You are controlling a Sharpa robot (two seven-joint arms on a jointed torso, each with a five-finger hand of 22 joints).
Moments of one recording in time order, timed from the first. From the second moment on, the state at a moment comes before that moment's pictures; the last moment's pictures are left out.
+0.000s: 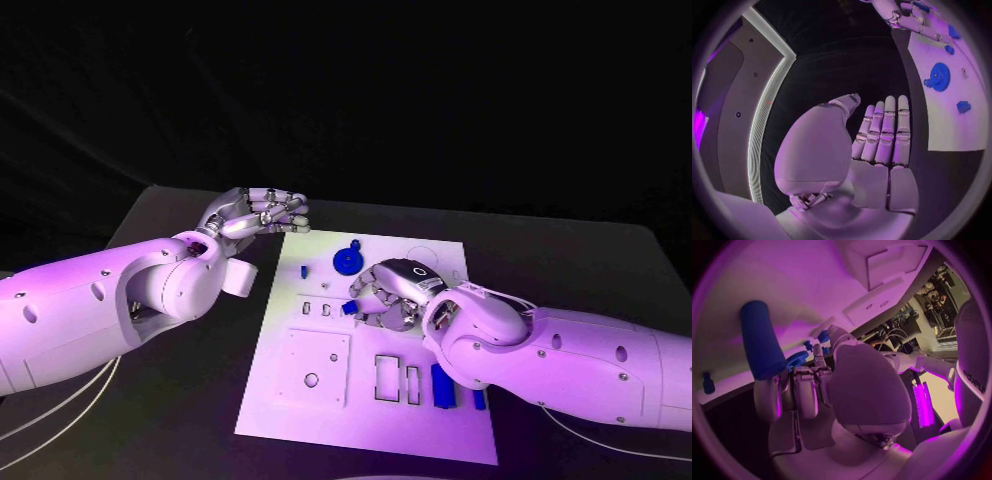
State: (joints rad) left arm 1.21 -0.92 -0.03 1.56 -0.08 -0.26 0.37; left_hand 1.43 -0.20 0.44 0.21 0.22 0.89 0.22 0.25 0.16 1.09 0.17 0.07 0.07 1.02 0.12 0.33 0.26 0.18 0.92 0.23 0.35 0.11; right arm 1.14 -0.69 -0.16 1.64 -1.56 -0.48 -0.26; right_hand 1.44 -0.22 0.21 0.28 0.29 0.96 0.14 0.15 0.42 1.46 0.06 1.51 1.31 1.47 -0.01 1.57 1.31 0.05 1.46 0.10 1.44 1.31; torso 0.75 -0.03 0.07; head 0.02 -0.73
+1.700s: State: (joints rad) left arm 1.21 -0.92 -0.03 1.56 -0.08 -0.26 0.36; left_hand 1.43 -0.20 0.44 0.21 0.22 0.89 0.22 0.25 0.16 1.09 0.17 0.07 0.07 1.02 0.12 0.33 0.27 0.18 0.92 0.23 0.35 0.11; right arm 1.14 -0.66 -0.16 1.61 -1.54 -0.45 -0.24; right_hand 1.46 -0.23 0.27 0.27 0.19 0.98 0.15 0.13 0.41 1.46 0.06 1.51 1.31 1.47 -0.01 1.57 1.31 0.05 1.46 0.09 1.43 1.31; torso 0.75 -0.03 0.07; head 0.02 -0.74
